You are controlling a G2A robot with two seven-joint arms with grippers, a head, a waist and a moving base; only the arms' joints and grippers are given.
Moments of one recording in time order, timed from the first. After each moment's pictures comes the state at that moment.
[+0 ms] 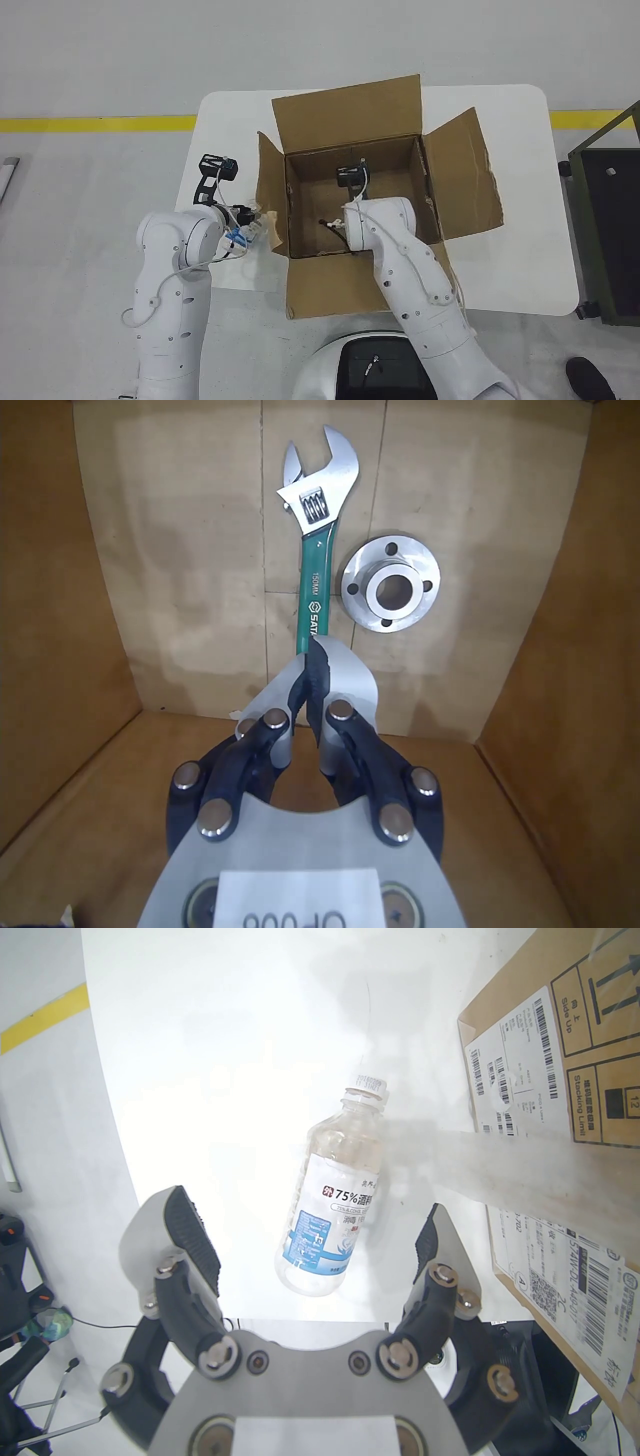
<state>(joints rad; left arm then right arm) 0.85 -1.27 -1.43 -1.67 1.35 -0.17 -1.33 -0.82 -1.91 1.28 -1.33 -1.77 0.34 1.37</state>
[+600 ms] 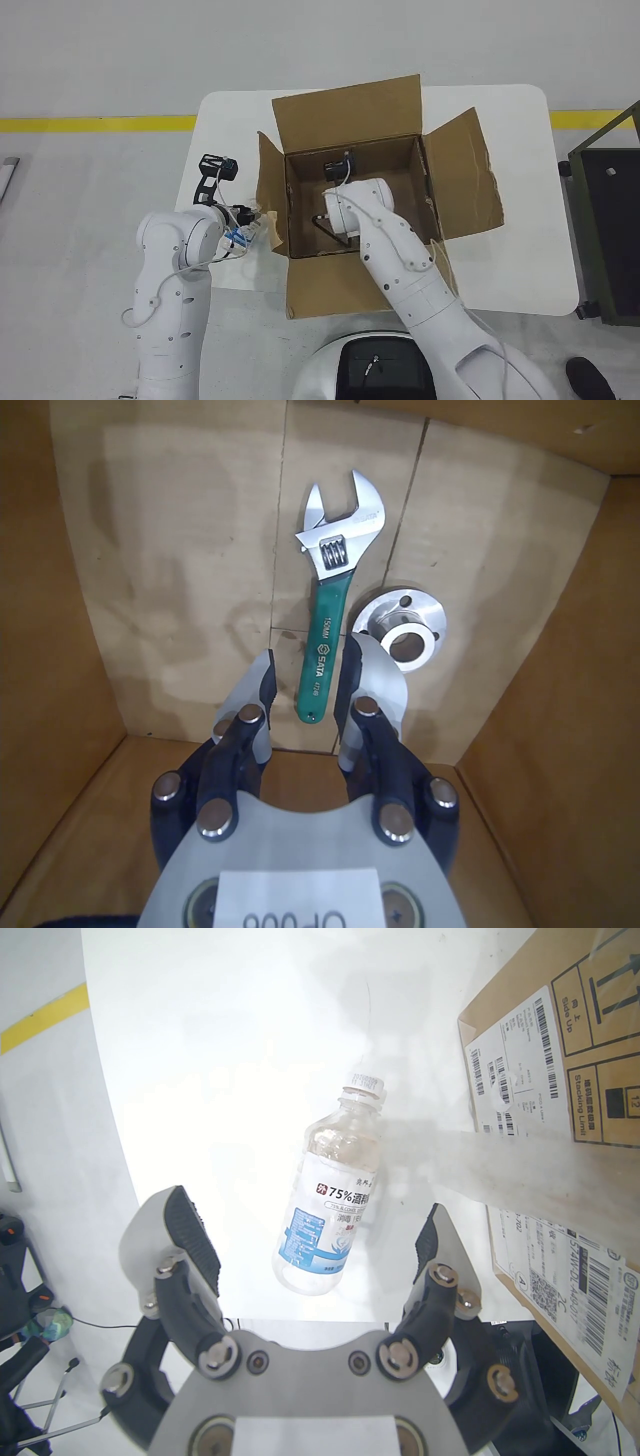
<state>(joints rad) 0.85 -1.27 -1.43 -1.67 1.35 -0.17 -1.33 -0.62 -1.93 1.27 -1.02 -1.77 0.33 1.36</state>
